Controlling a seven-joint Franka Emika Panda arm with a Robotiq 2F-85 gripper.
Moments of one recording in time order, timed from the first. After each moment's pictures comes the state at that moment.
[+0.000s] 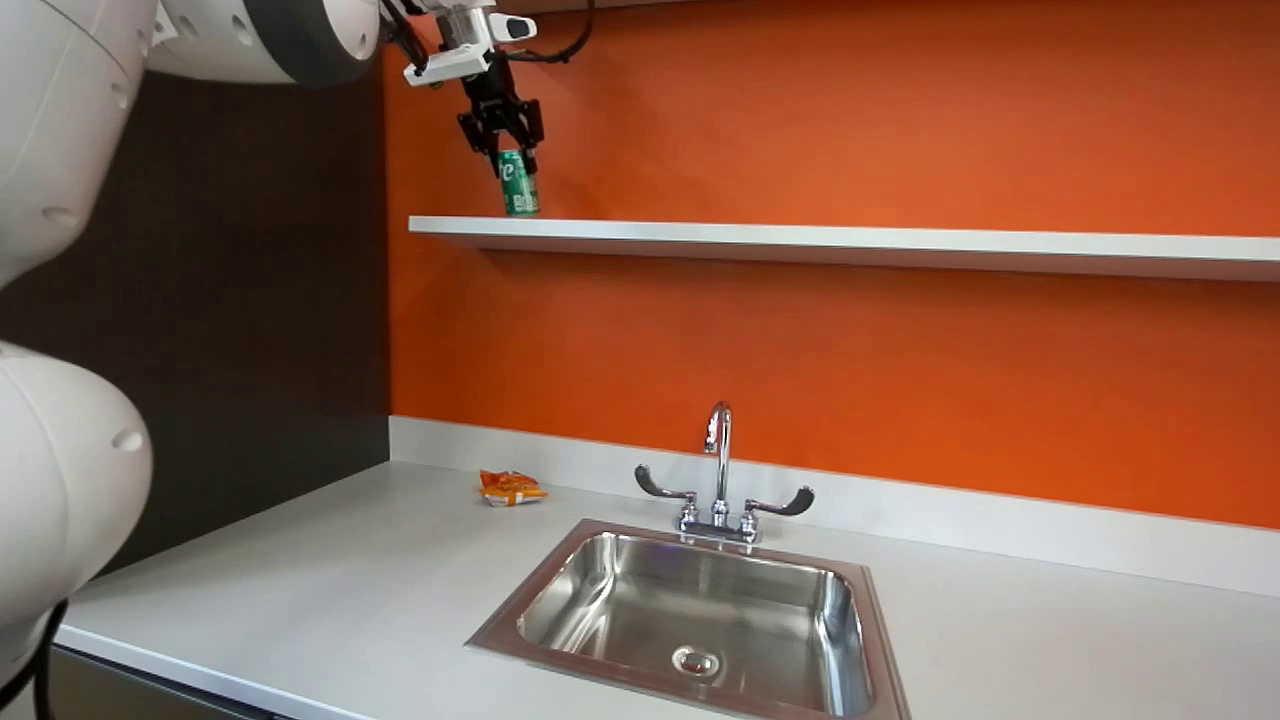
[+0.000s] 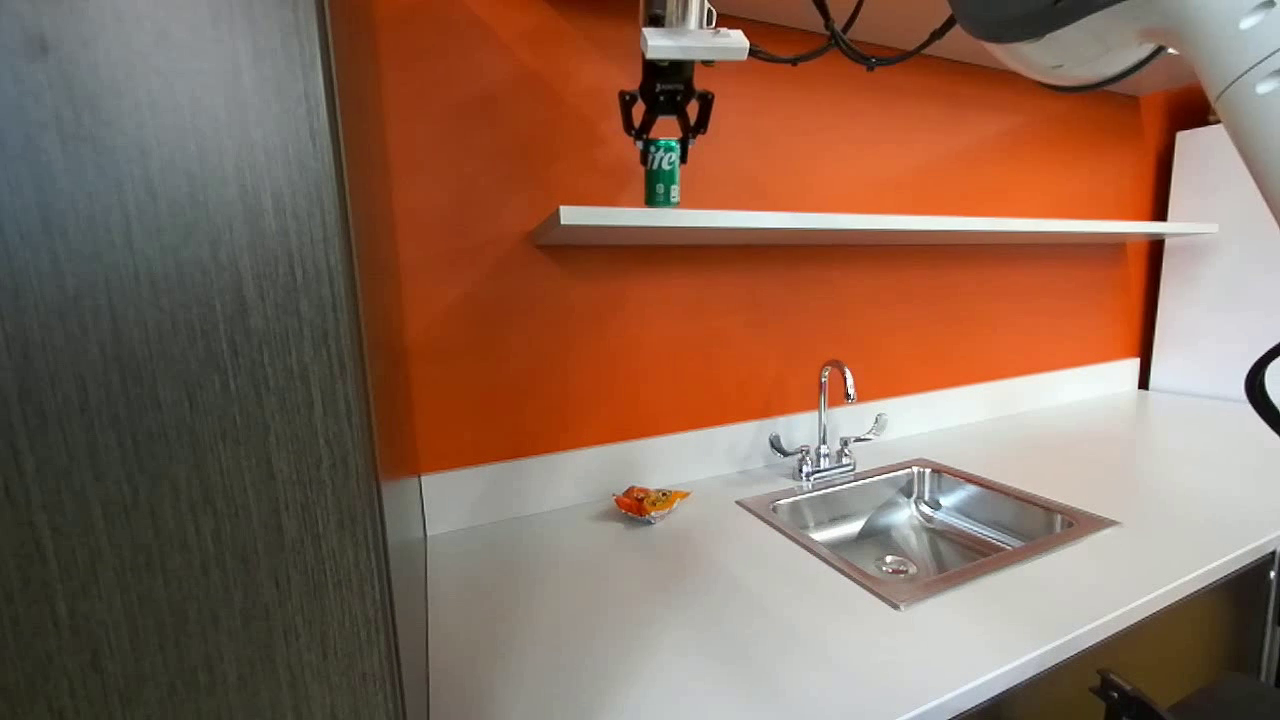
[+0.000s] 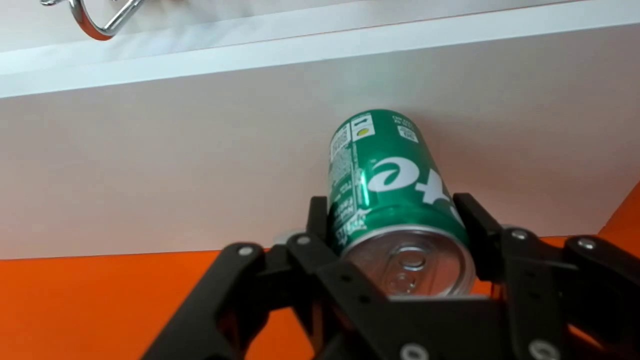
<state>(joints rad) 0.16 0.40 0.10 -0.84 -0.28 1.69 0.29</state>
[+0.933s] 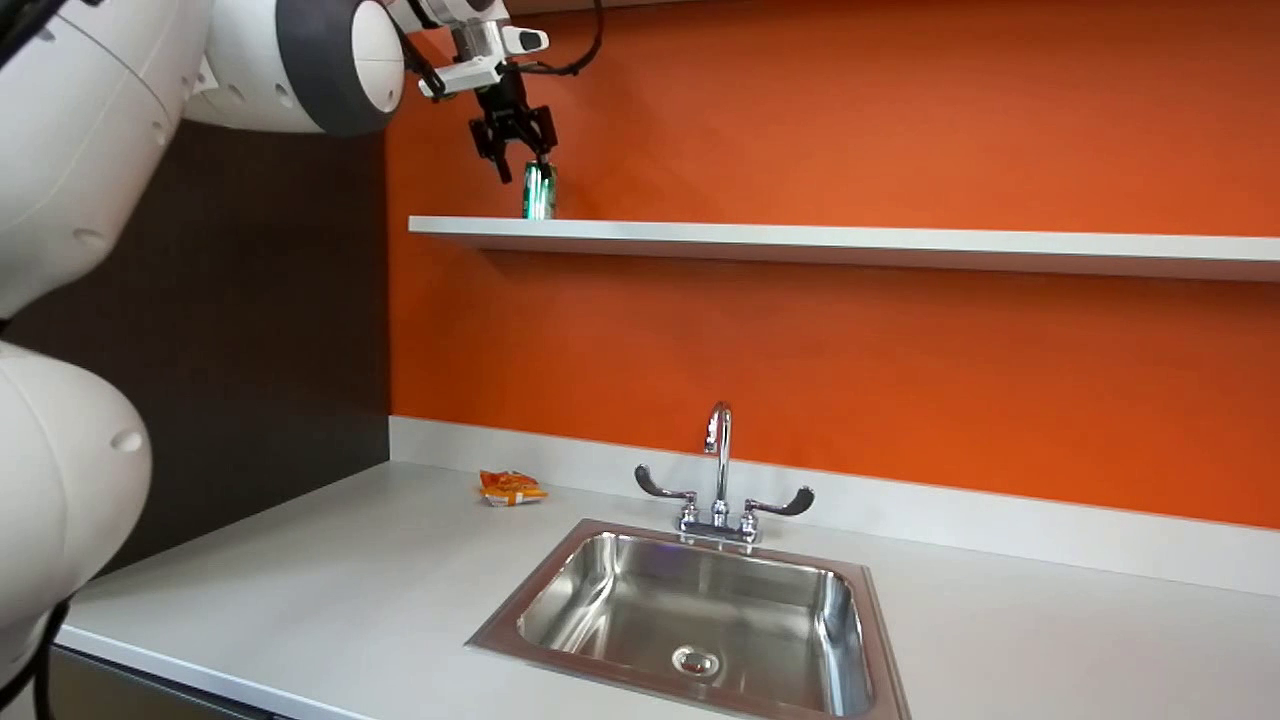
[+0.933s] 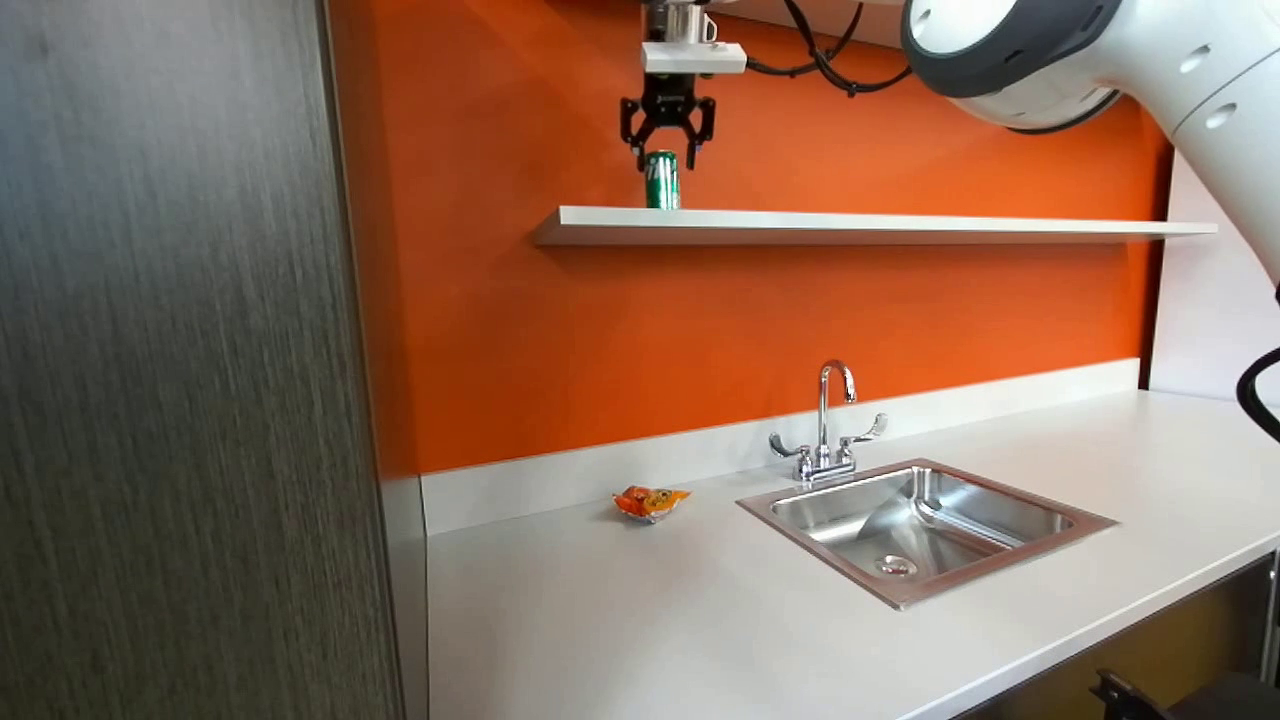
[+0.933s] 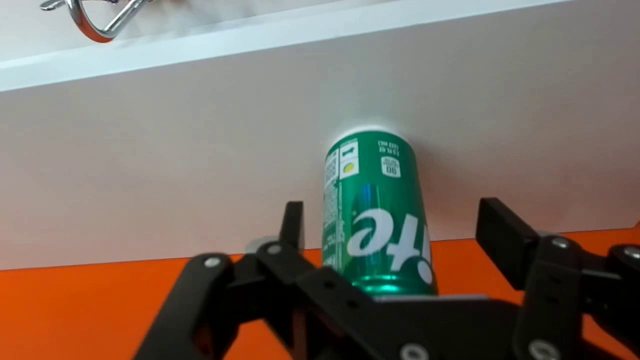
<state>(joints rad) 0.15 0.52 0.09 -0.68 -0.28 1.63 0.29</state>
